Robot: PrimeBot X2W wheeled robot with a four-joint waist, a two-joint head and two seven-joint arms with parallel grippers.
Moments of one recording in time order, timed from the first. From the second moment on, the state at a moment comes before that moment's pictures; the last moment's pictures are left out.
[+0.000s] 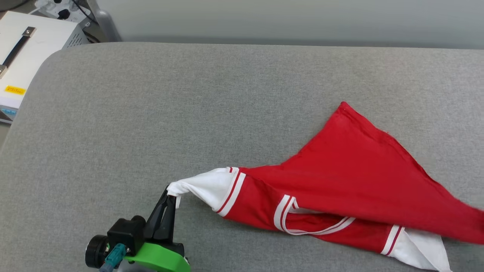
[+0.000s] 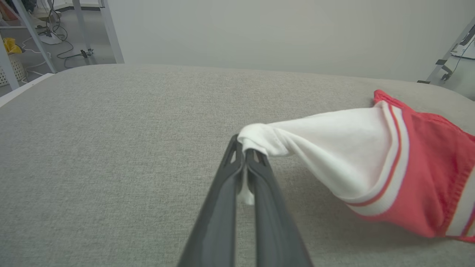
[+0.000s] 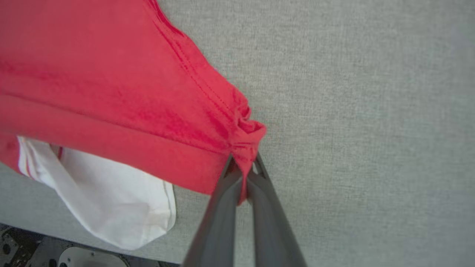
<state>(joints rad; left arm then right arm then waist) 0.04 0.13 -0.16 0.09 -0.23 -0.09 -0.26 0.09 -0.83 0.09 0.14 0.90 0.13 0.48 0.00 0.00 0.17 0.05</state>
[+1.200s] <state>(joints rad) 0.01 0.10 -0.22 0.10 -0.19 -0.11 -0.26 -0.33 -0.77 0.15 -0.11 0.71 0.13 0.71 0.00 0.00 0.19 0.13</state>
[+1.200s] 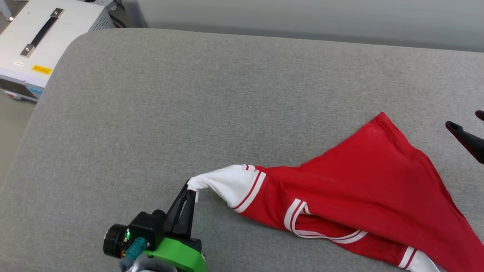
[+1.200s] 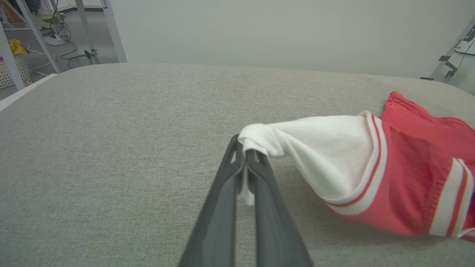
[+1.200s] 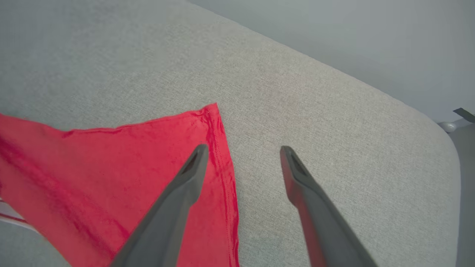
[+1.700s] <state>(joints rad) -0.09 0.07 -0.28 0.07 -0.18 -0.12 -0.26 -0.76 -0.75 0.56 0.26 0.70 0.13 0.92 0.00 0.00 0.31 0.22</state>
